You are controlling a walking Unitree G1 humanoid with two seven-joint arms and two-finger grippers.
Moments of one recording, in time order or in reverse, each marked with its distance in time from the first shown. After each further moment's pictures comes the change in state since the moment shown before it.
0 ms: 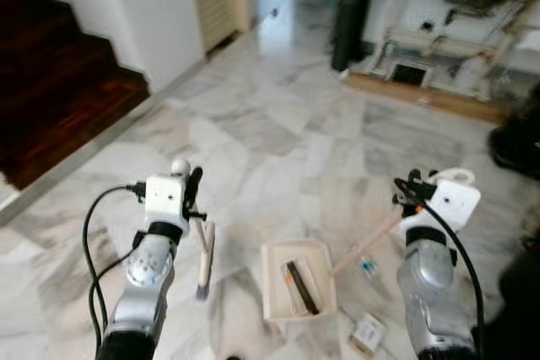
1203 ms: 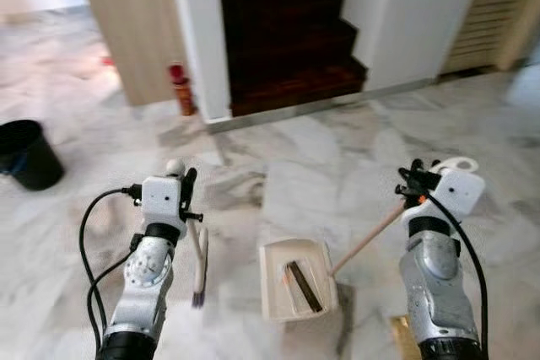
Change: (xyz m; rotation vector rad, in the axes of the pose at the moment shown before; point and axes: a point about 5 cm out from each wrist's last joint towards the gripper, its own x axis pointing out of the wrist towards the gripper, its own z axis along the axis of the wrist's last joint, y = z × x) left arm -0.002 0.003 -0.002 -0.001 0.014 0.045; right arm 0.007 0.007 0.013 0.032 -0.016 0.029
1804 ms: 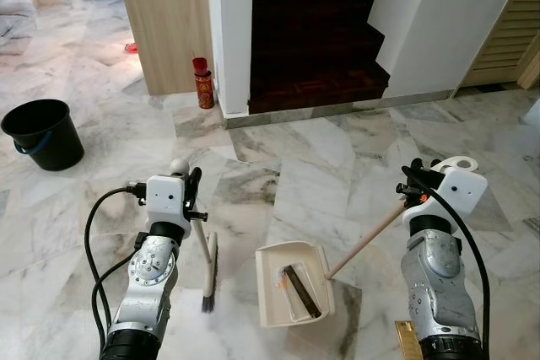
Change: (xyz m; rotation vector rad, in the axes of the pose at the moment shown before) left arm 0.000 -0.001 -0.001 -0.011 0.014 0.004; right arm 0.000 0.002 -0.001 0.017 0.018 0.029
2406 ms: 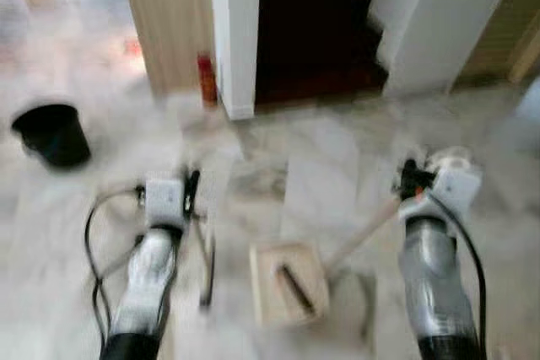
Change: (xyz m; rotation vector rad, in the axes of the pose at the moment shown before) left arm 0.003 -0.004 0.004 -0.005 -0.015 -0.011; right arm -0.001 -0.002 -0.003 0.004 0.018 0.001
